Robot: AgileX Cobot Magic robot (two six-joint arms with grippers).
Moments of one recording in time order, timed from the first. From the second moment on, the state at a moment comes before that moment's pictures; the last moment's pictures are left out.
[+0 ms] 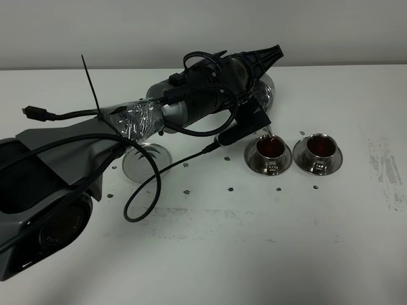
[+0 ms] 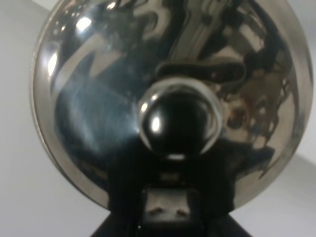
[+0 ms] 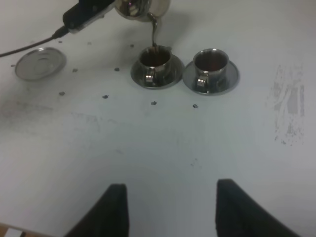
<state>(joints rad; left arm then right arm) -0.72 2.35 -1.97 0.70 0.45 1.57 0.03 -0.01 -0.52 0.23 1.12 -0.13</state>
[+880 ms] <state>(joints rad) -0.68 2.18 -1.93 0.33 0.72 1.08 0.03 -0.01 -0.52 0.23 1.12 -0.13</state>
